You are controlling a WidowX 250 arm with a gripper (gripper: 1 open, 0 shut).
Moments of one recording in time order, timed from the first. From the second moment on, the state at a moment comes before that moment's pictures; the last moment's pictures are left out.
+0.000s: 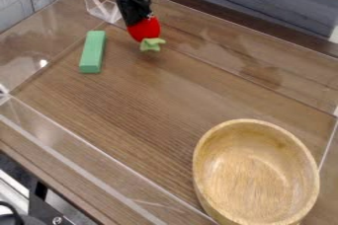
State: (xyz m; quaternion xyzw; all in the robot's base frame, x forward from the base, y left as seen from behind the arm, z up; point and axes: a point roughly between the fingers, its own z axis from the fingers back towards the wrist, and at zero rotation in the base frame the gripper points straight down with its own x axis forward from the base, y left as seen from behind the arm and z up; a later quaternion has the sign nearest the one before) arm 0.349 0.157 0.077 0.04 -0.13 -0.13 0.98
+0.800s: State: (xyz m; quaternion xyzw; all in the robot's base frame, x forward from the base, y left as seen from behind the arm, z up) arm 0.352 0.135 0.068 0.01 -0.14 -0.20 0.97
